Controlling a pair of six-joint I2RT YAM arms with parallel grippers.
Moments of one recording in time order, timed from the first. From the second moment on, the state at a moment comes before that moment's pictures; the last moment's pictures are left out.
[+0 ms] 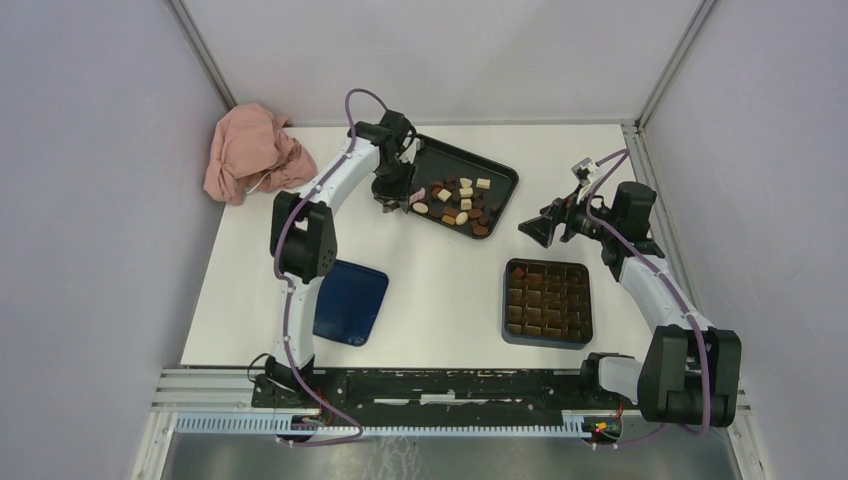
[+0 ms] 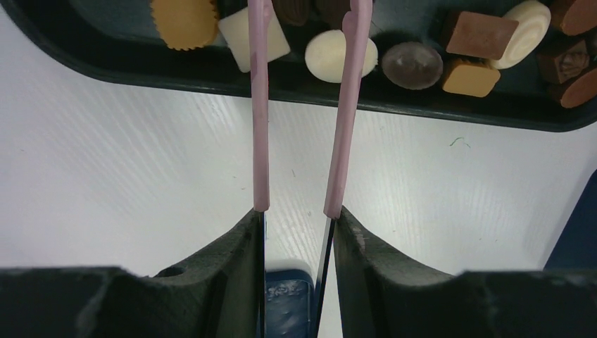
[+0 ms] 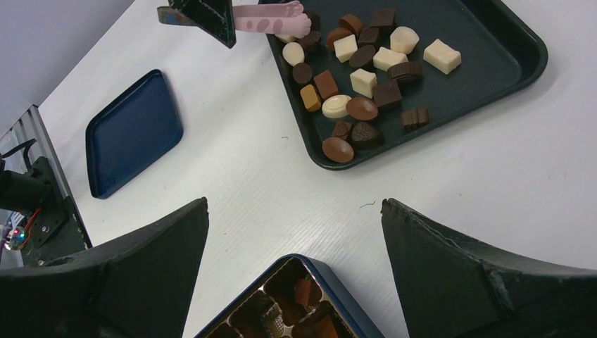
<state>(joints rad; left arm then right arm) -0.41 2.22 2.03 -1.11 0.12 -0.13 -0.08 1.21 0.68 0.10 -0.94 0.04</state>
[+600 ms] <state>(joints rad) -0.35 2.29 2.16 -1.12 0.11 -0.12 -0.09 1.21 0.68 0.10 -0.94 0.04</state>
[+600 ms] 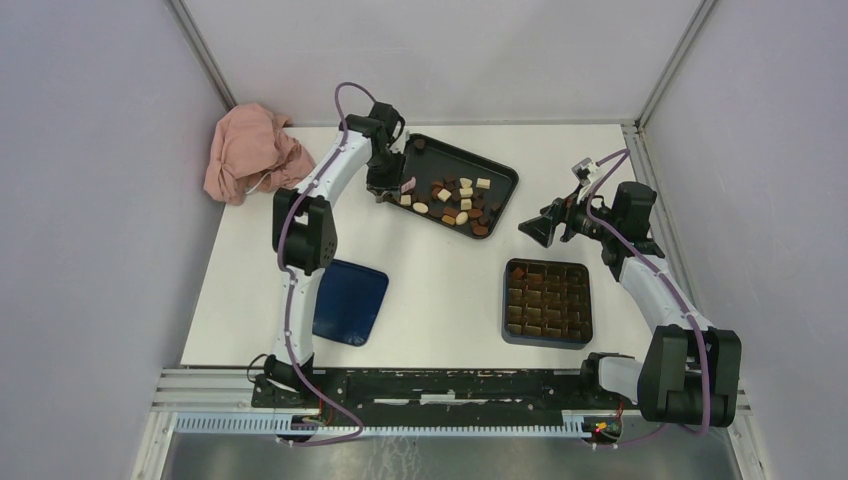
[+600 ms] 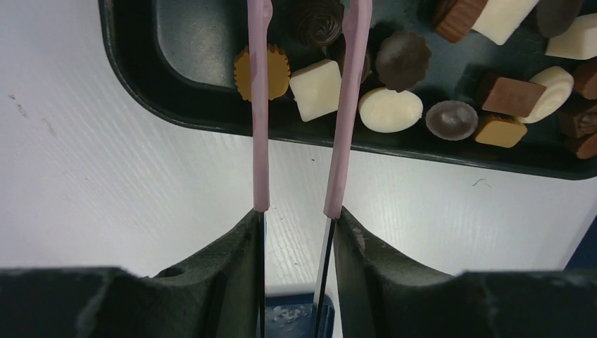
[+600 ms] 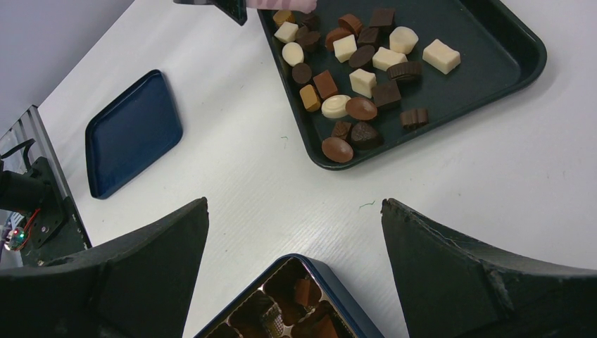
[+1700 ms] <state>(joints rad) -0.35 2.34 2.14 -1.15 0.15 -0.12 -0.09 1.22 0.68 0.10 -0.95 0.04</state>
